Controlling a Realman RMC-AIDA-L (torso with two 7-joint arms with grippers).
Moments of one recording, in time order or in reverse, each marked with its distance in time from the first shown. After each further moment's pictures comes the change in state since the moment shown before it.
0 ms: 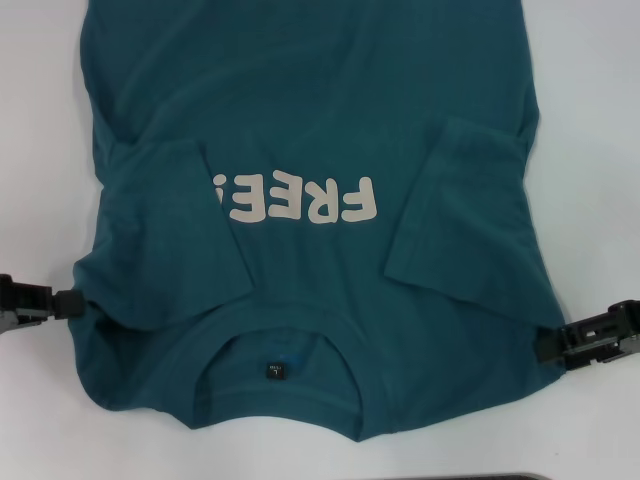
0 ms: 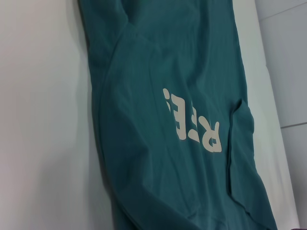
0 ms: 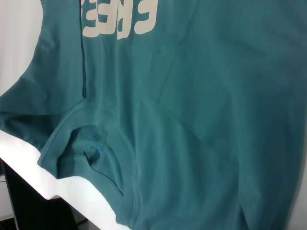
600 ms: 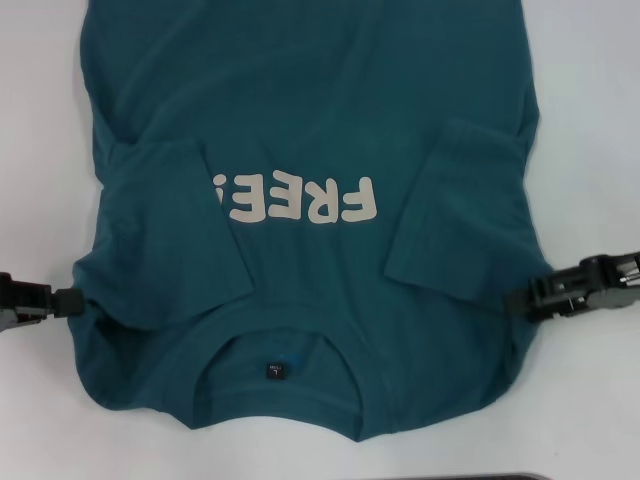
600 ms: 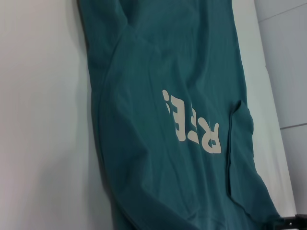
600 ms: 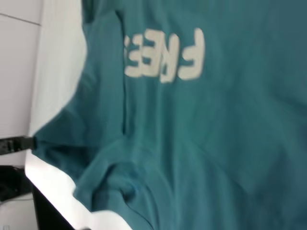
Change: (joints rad) left arm -0.001 0.001 0.000 0.000 -0.003 -0.001 -0.001; right arm 0.028 0.014 0.001 -0.001 0.115 0.018 0.000
